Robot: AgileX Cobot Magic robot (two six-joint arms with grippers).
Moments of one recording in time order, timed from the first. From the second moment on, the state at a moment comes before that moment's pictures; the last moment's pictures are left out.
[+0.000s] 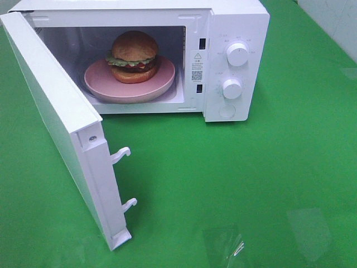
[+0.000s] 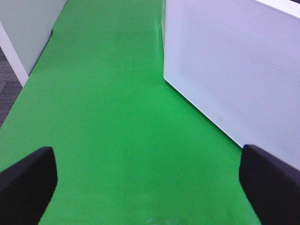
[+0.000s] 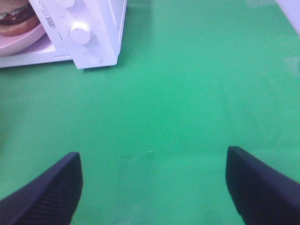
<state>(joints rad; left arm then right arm) 0.07 -0.01 -0.51 -0.09 1.03 0.10 0.06 0.04 -0.50 -0.03 1.00 0.13</state>
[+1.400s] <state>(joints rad) 0.07 -0.01 -0.51 -0.09 1.03 0.10 0.01 0.00 -0.50 -0.02 1.00 0.13</state>
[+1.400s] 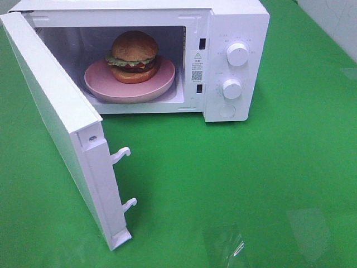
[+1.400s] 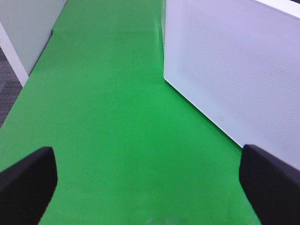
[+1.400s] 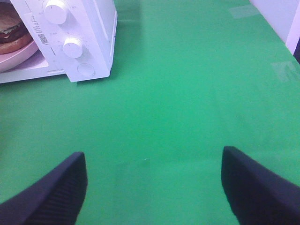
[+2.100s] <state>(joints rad) 0.07 0.30 -0.48 0.00 0.49 0.07 0.01 0.00 -0.50 -0.02 1.00 0.13</state>
